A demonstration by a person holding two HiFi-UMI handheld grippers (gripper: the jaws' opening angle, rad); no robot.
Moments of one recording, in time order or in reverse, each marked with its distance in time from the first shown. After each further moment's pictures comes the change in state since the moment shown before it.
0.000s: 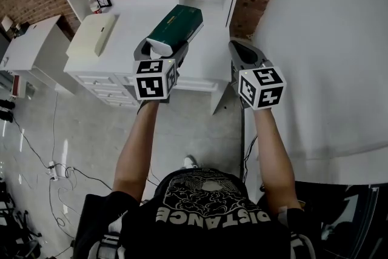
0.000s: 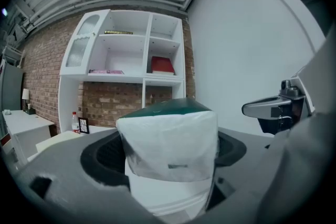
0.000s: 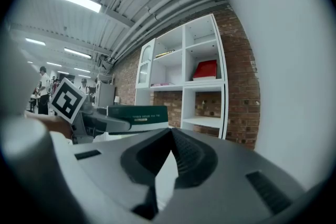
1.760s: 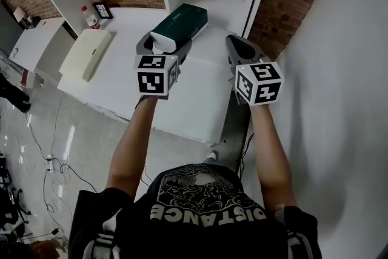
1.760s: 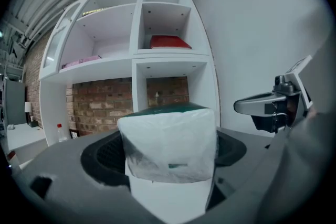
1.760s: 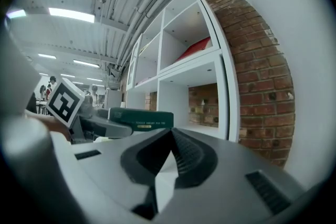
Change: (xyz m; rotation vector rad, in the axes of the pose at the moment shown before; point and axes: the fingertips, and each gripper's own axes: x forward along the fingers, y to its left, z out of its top) left arm 0.271 0.049 0.033 0.072 0.031 0.142; right arm 0.246 -0.184 0.003 0.023 -0.059 0.190
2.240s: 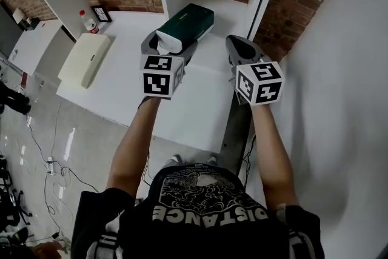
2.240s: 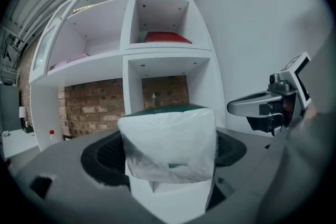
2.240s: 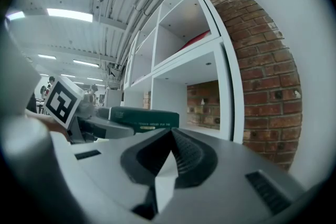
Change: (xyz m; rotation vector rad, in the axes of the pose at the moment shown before) left arm 0.039 0.001 0.013 0.031 0.002 -0.036; right arm 0.037 -0.020 0.004 0.003 0.015 0.015
